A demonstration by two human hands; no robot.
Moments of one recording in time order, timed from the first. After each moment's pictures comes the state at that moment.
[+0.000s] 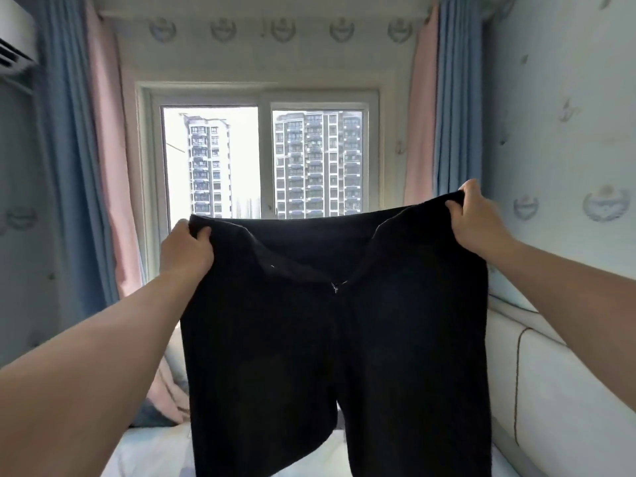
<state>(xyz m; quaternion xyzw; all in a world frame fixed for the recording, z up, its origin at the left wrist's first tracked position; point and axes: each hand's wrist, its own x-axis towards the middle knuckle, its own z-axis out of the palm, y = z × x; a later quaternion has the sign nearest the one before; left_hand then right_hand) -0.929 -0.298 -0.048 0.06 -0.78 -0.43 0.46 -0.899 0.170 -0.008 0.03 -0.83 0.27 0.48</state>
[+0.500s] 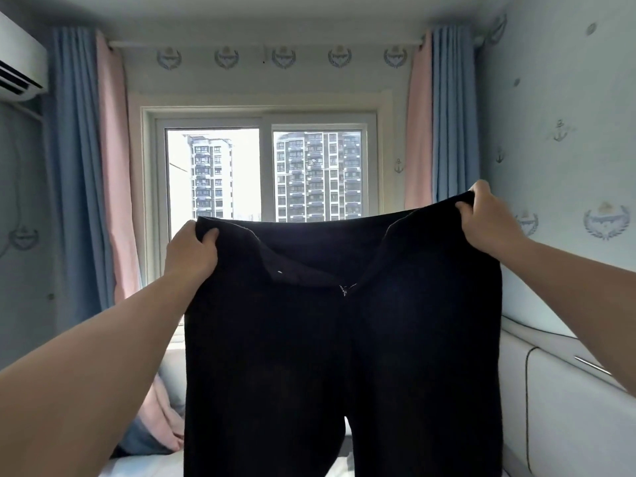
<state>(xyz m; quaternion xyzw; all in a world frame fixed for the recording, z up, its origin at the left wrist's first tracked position) -0.937 -0.294 -0.017 0.01 -0.77 -0.44 0.47 -0.891 0.182 0.024 0.00 -0.83 0.26 0.49</state>
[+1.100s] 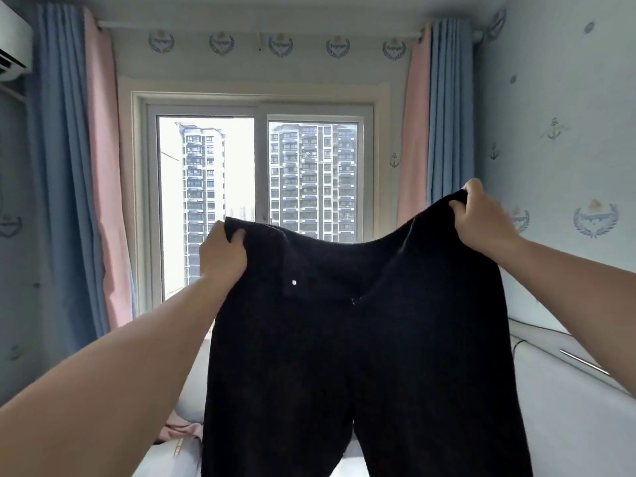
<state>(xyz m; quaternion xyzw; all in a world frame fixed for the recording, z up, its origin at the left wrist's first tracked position) -0.937 -0.238 -0.036 -0.05 -0.78 -0.46 0.42 -0.882 0.170 0.016 0.02 -0.84 0.25 0.48</state>
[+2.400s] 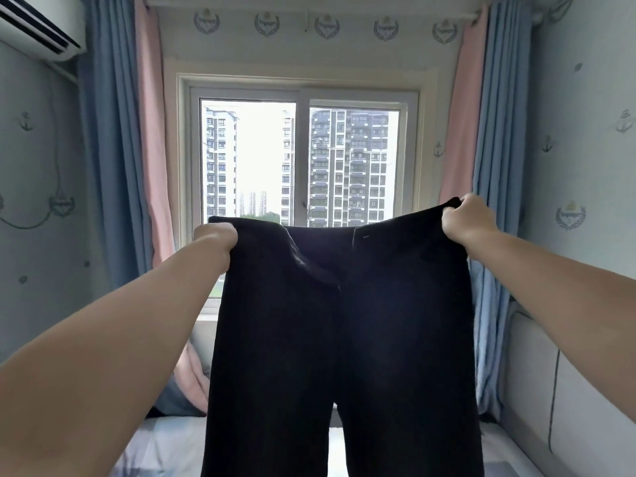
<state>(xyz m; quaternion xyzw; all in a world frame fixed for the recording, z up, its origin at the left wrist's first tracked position) -0.934 -0.437 -0.013 0.16 -0.64 -0.72 0.23 -0.896 -0.053 0.018 -0.10 -0.82 0.41 0.39</state>
